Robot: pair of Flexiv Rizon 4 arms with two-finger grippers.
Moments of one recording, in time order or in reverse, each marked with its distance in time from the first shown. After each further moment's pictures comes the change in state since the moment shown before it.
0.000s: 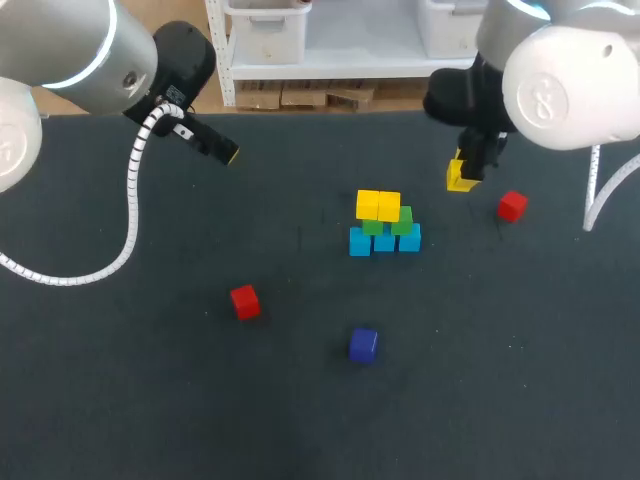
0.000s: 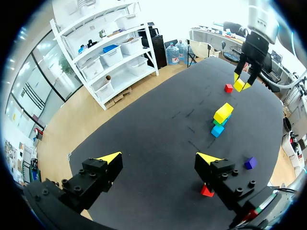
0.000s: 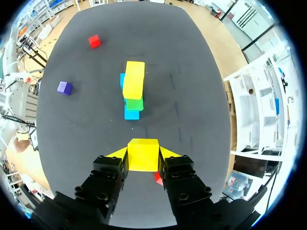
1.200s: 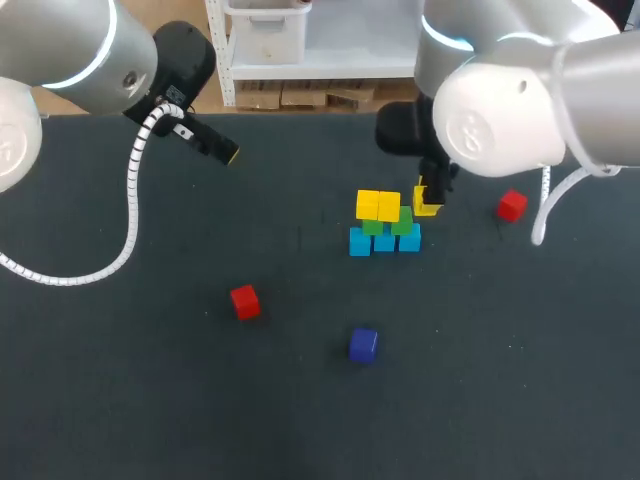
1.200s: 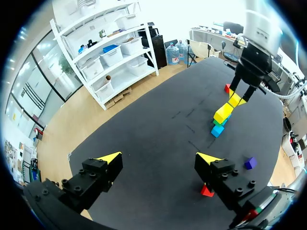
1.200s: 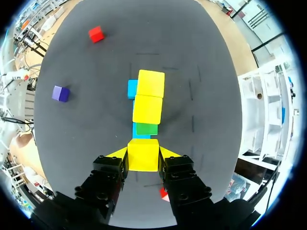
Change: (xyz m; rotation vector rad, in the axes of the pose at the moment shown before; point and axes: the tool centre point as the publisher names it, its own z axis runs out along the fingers) left arm 0.000 0.000 0.000 0.000 0.000 0.000; right arm -0.037 0.015 0.037 -0.042 0.091 -0.036
